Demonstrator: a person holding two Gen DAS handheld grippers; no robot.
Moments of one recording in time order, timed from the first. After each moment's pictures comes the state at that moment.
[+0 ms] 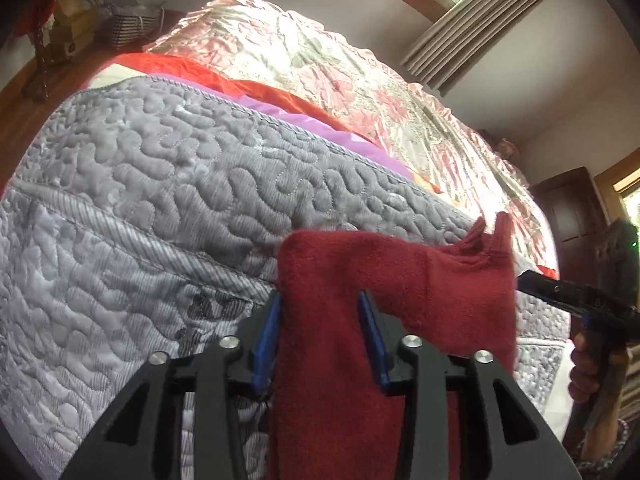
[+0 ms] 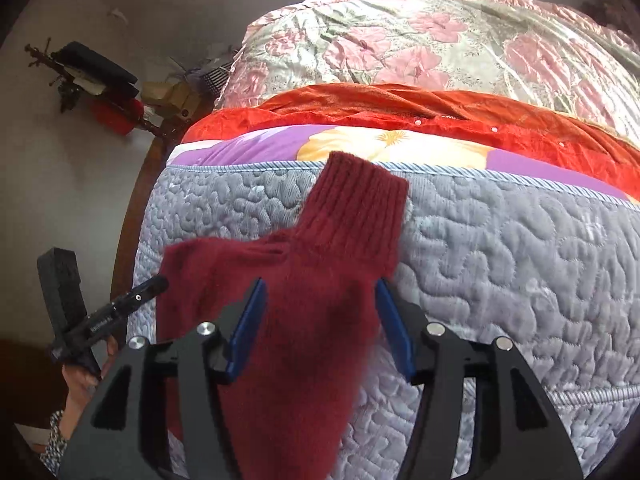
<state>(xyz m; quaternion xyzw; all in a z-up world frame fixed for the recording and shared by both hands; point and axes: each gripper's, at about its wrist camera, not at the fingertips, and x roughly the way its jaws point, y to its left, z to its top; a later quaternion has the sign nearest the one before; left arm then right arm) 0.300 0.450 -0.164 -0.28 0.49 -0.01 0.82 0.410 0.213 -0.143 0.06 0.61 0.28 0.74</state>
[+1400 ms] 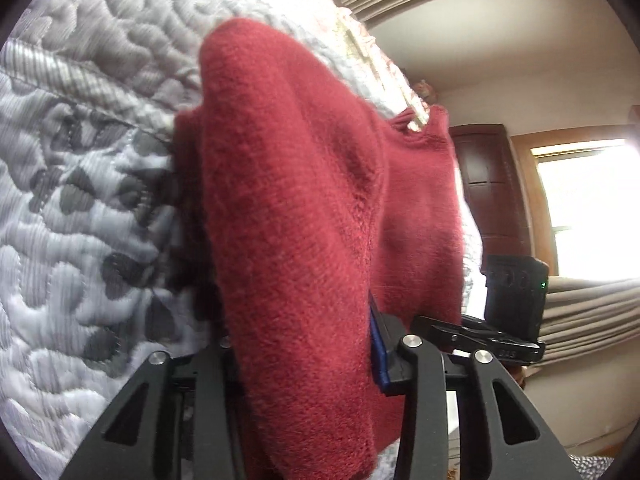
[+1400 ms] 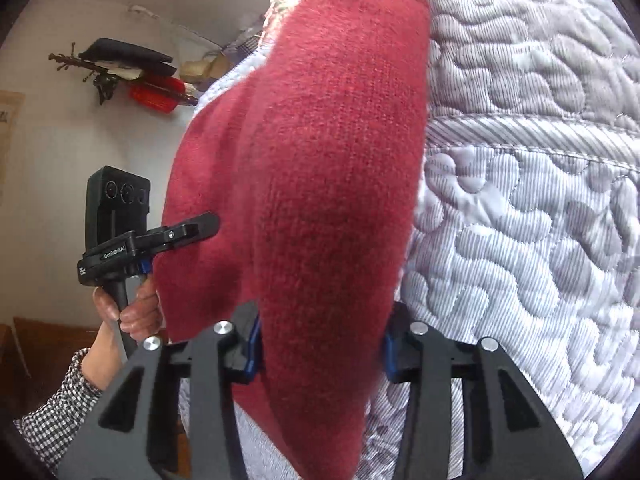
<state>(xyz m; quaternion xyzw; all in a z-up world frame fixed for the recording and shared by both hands) 0.278 0.405 -0.226 -0.38 0.53 -0.21 0.73 0.293 0.215 -0.208 0.15 0.65 0.35 0.66</state>
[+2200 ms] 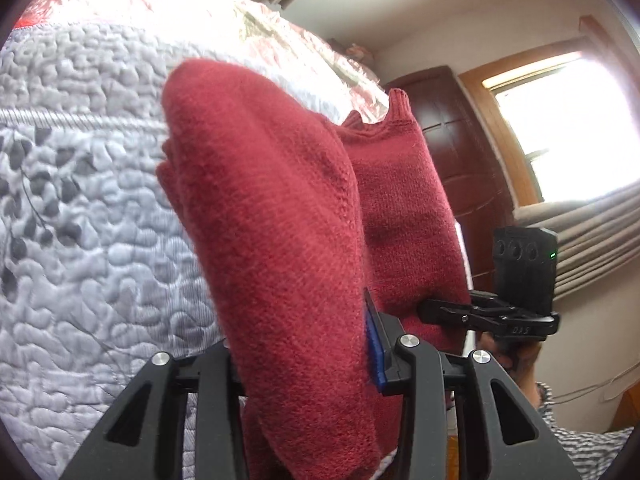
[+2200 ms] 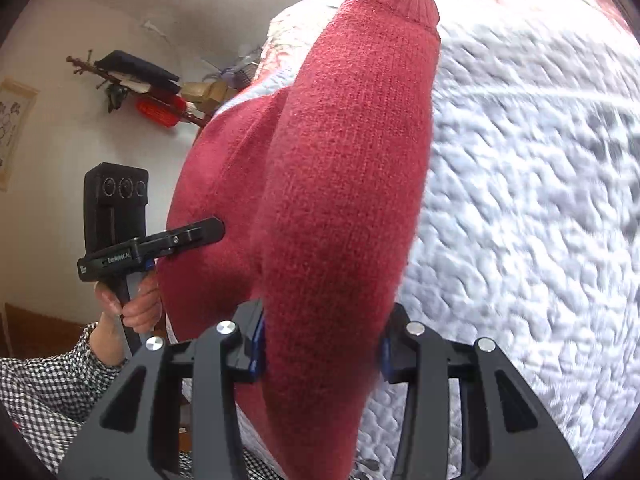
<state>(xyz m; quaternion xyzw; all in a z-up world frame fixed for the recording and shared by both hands) 0.238 0.208 -0.140 -0.28 0.53 -0.27 0.76 0.199 0.046 -0.121 0.14 0.62 0.33 0.70</state>
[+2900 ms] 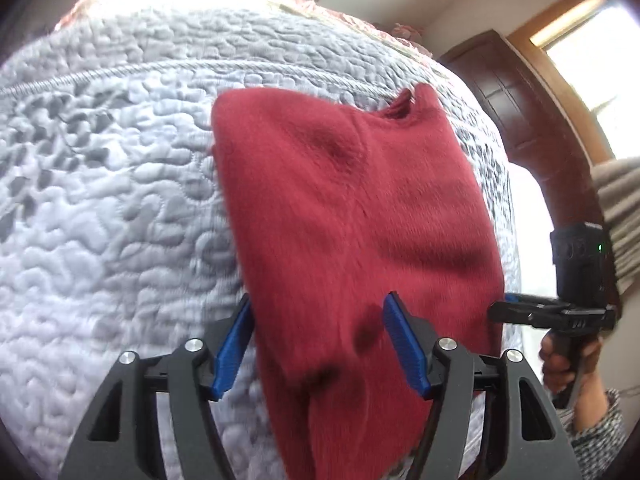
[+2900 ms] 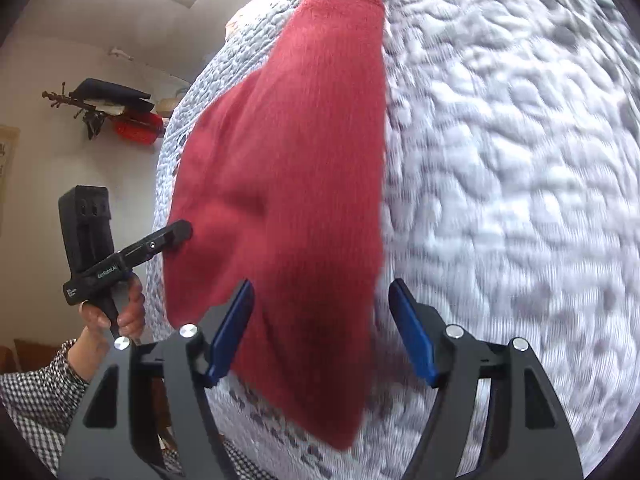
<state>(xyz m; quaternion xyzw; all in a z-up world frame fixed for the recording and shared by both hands) 0.163 0.169 -0.178 -0.15 0.55 -0.17 0.80 0.118 -0.030 -0.194 0.20 0.64 0.28 0.69</state>
